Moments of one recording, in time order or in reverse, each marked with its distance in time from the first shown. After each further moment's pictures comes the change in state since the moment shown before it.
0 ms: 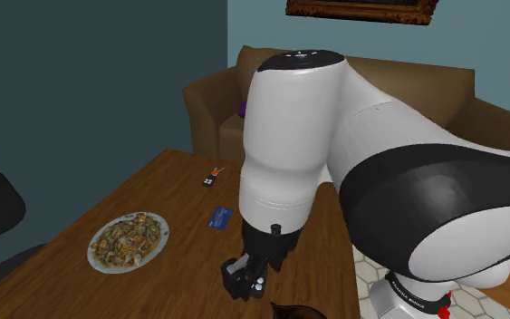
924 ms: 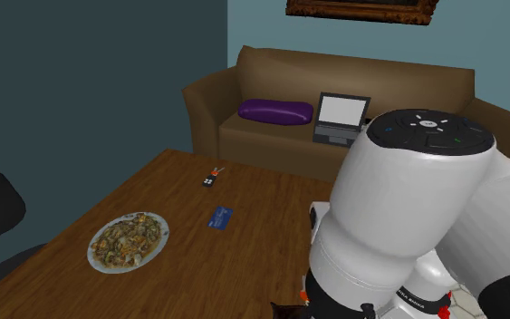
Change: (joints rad) arm 0.179 -0.228 0.032 -0.192 0.158 -0.022 0.074
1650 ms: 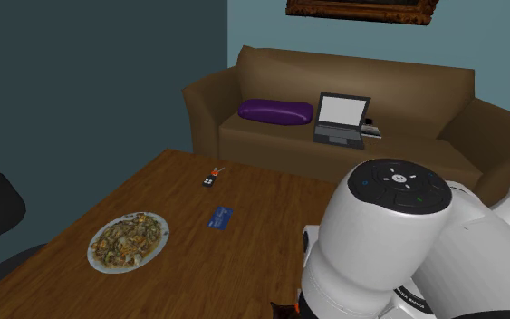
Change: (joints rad) arm -0.006 0.053 0.071 -0.079 0.041 0.136 -0.005
